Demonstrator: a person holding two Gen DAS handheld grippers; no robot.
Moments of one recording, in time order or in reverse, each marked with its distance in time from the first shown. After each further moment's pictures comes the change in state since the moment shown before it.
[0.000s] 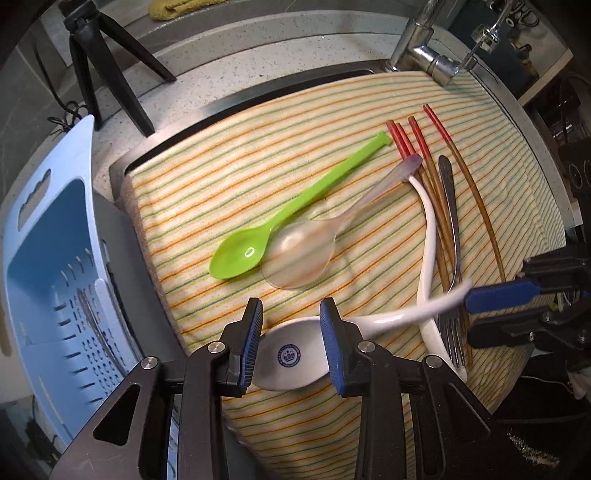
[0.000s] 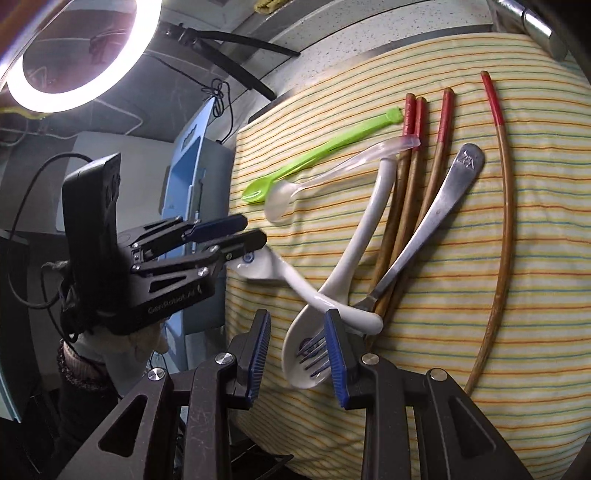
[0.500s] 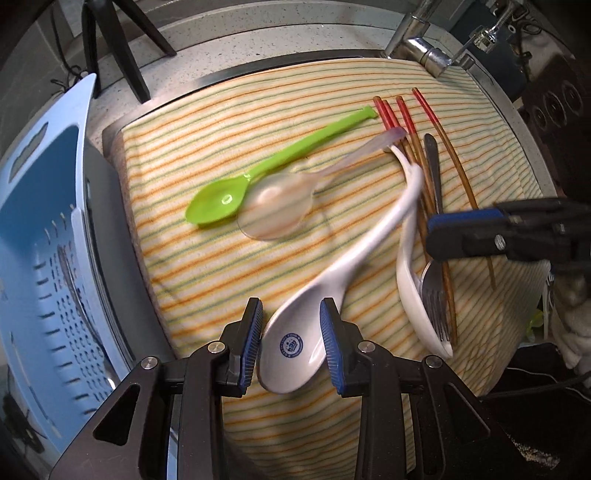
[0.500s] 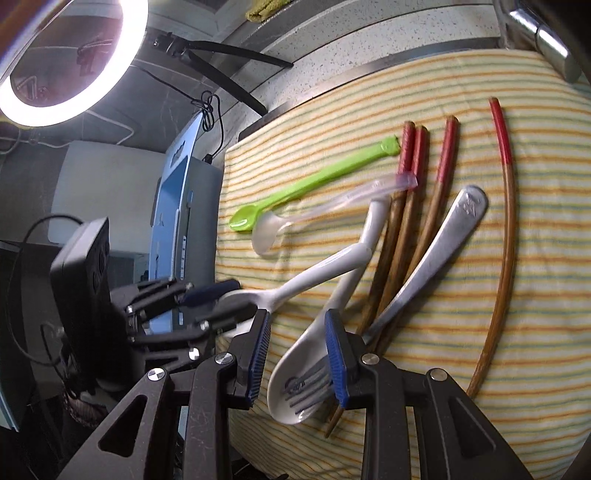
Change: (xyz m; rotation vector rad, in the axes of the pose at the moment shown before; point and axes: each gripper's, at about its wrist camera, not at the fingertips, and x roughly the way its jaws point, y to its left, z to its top) left arm 0.002 -0.004 -0.030 -0.063 0.011 -0.061; right arm 0.001 -0.003 0.028 -0.020 -0.025 -0.017
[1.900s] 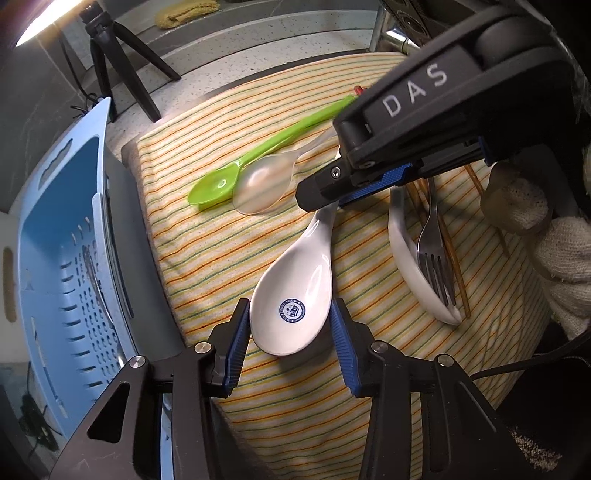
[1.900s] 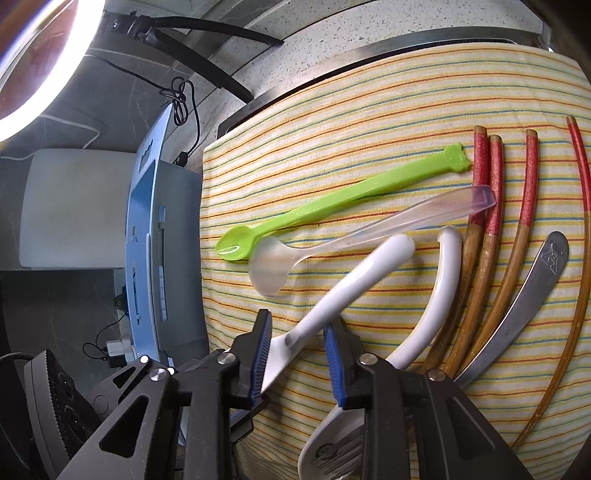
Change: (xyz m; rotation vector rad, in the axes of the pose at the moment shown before) left arm -0.007 -0.021 -0.026 0.073 -0.081 0.139; right arm 0.055 0.019 0.034 0.067 0.057 -0.077
